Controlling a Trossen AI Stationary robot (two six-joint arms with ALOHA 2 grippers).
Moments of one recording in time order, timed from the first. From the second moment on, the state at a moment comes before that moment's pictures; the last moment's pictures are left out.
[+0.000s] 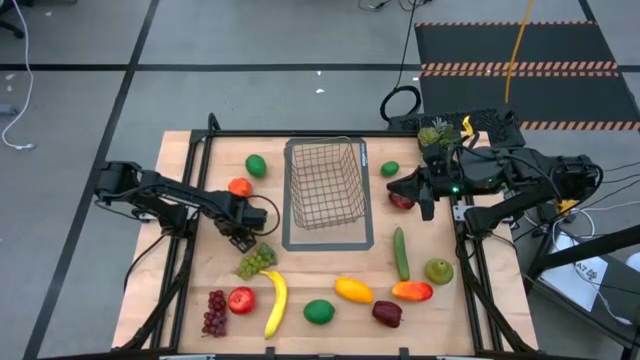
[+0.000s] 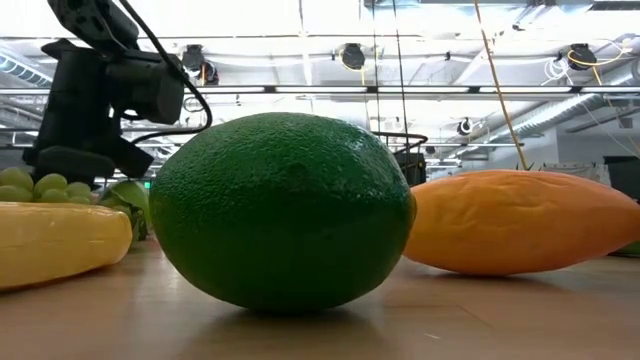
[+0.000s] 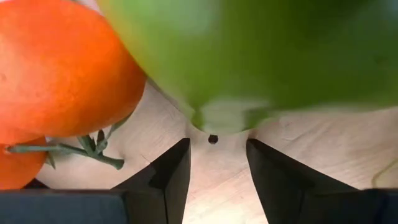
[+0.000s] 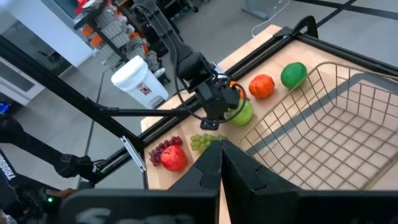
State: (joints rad) left arm -0.03 1.44 0.64 -0.89 0.04 -0.85; right arm 0.20 1.05 1.41 -0.74 0.26 0.72
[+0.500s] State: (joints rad) left arm -0.03 1.43 0.63 -0.87 0.03 -0.85; right arm 0.20 1.09 1.41 -0.72 0.26 0.72
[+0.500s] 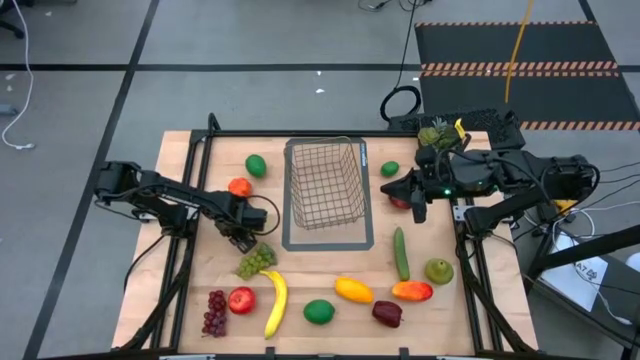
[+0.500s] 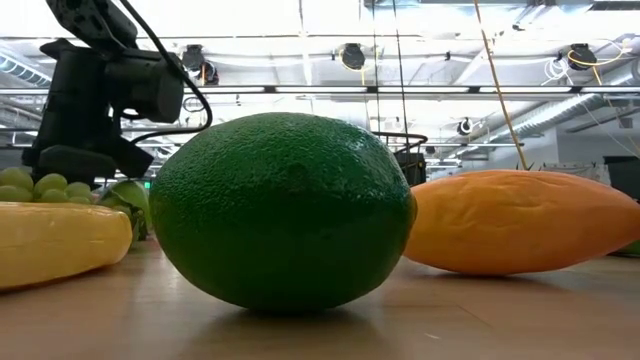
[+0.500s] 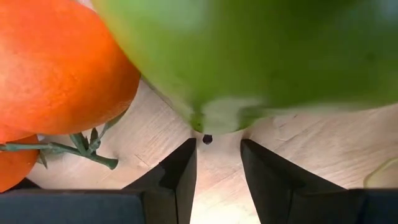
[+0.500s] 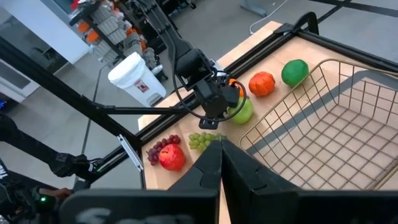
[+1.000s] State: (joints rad) left arm -0.03 1.43 0.63 -0.86 -0.04 -0.77; right arm 0.20 1.11 1.41 -0.72 0.23 0.72
